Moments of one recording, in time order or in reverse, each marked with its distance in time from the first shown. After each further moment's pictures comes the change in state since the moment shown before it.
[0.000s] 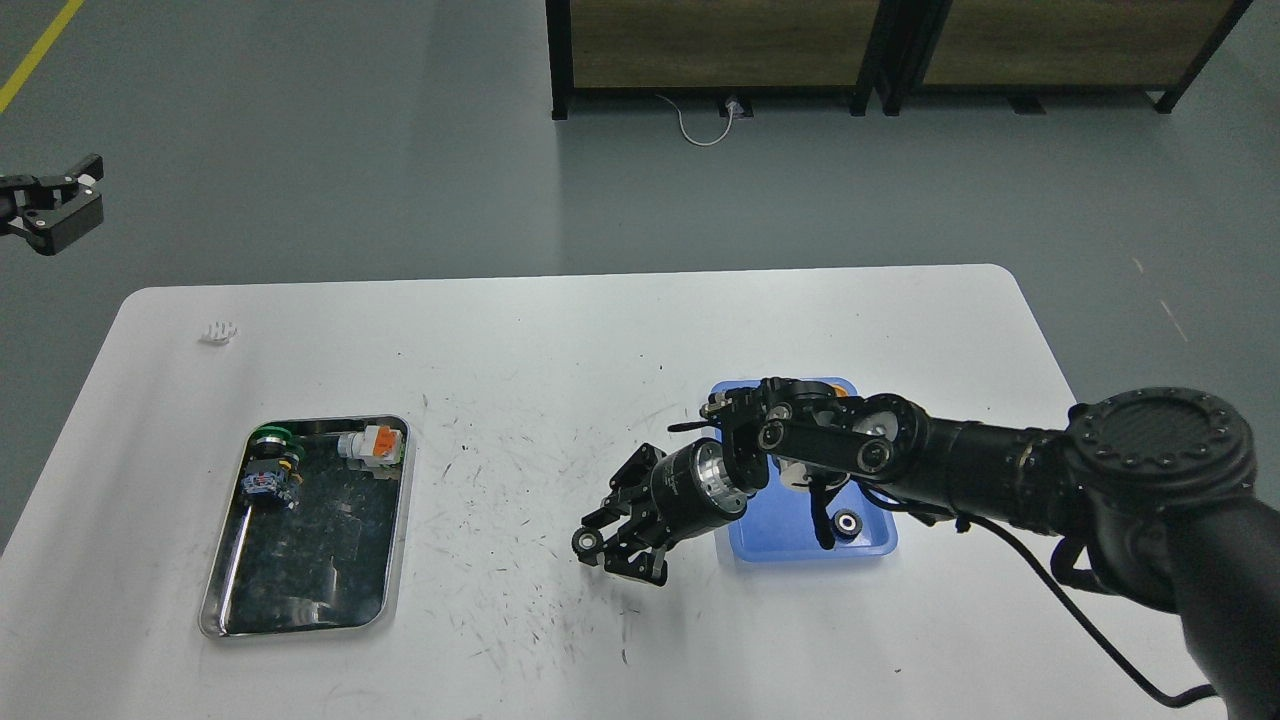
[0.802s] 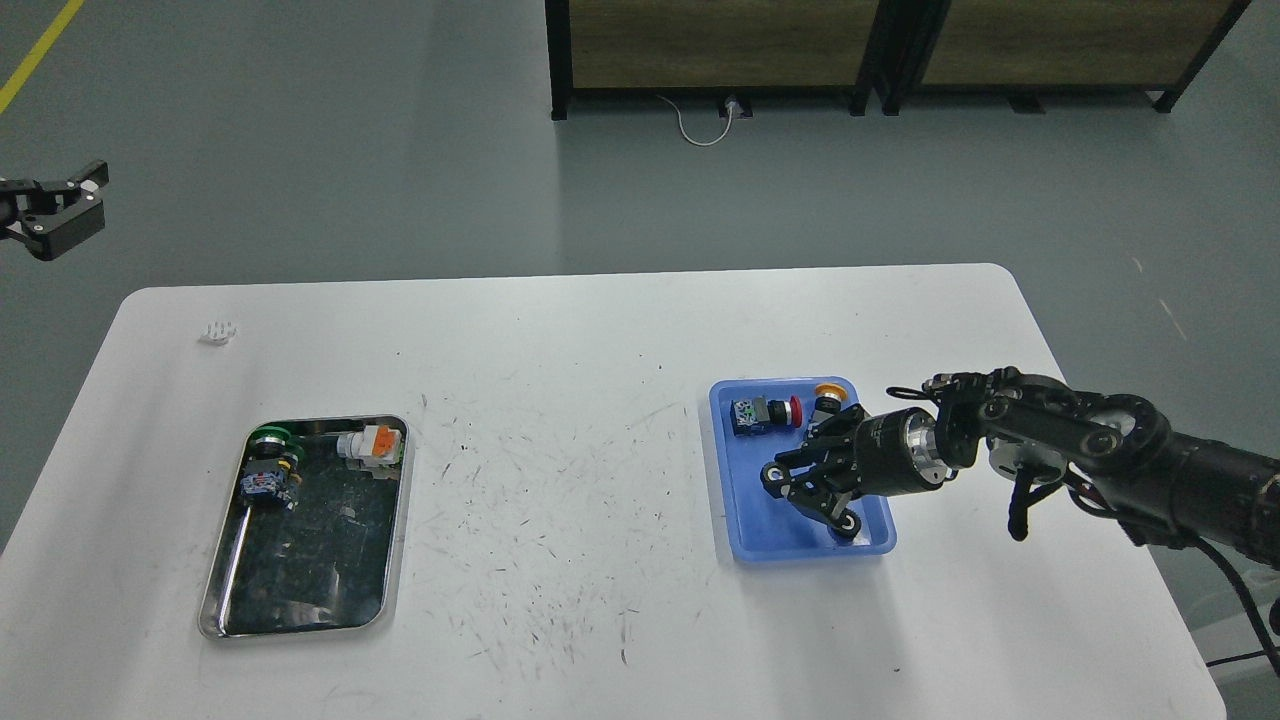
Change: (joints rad) left arm -0.002 0.010 0.006 0.000 0.005 -0.046 -0.008; right arm -0.109 -0.439 0.179 0.078 0.007 0.001 0.005
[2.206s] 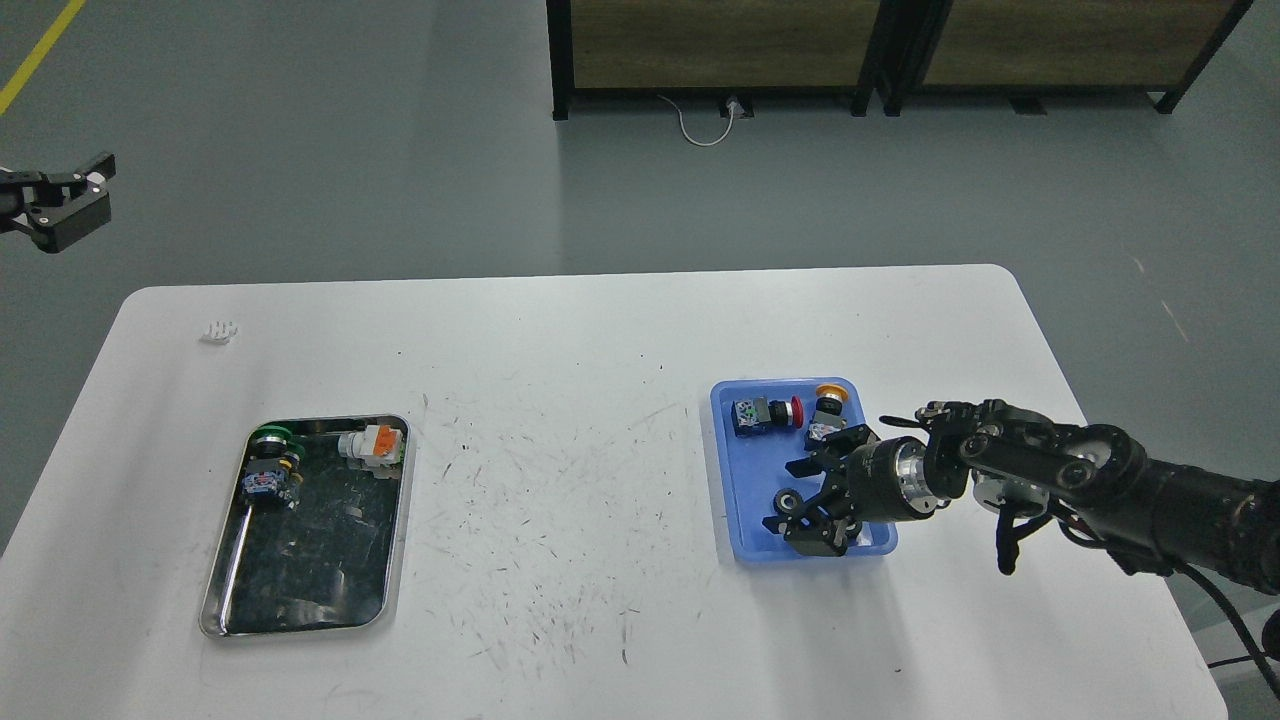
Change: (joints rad) left arm -0.016 0.005 0.005 0.000 0.000 -0.024 -0.001; right arm -0.070 0.011 -0.071 -0.009 -0.005 -0.116 0.025
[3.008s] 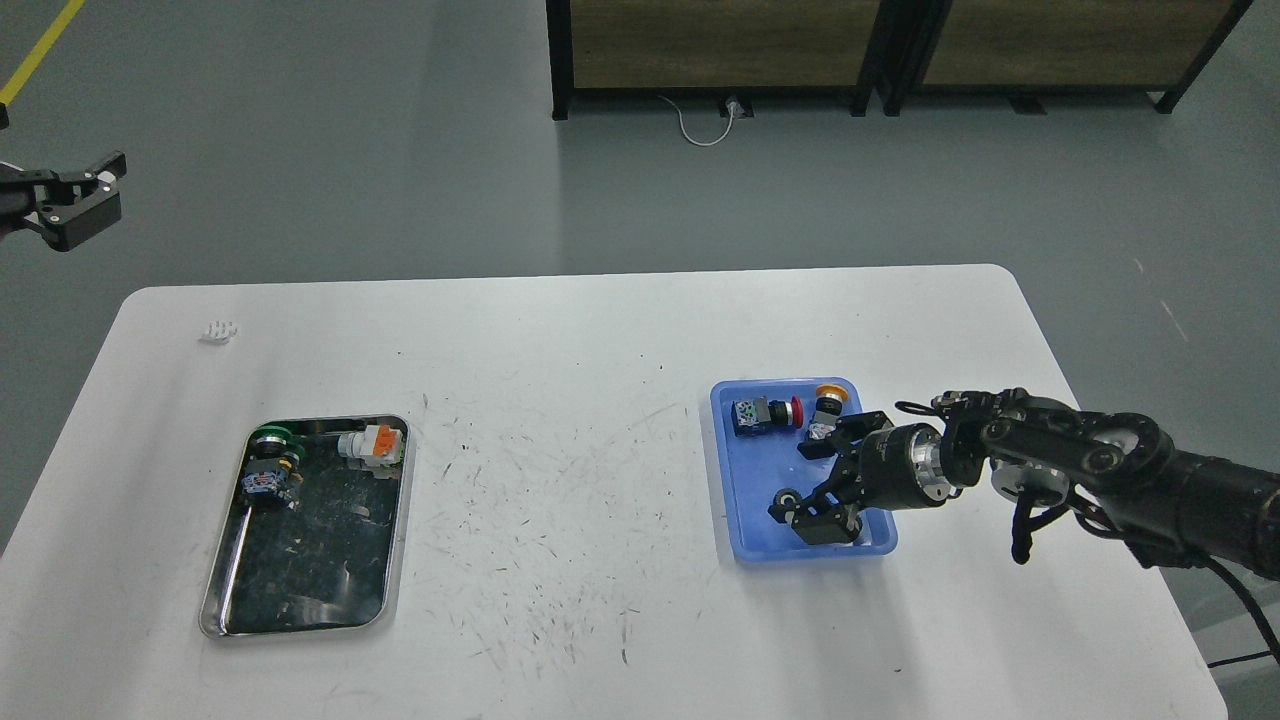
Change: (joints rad) left arm -0.007 -0.016 0.001 -0.002 0.000 -0.003 0.003; right arm 0.013 -0.035 0.015 0.018 0.045 0.027 0.011
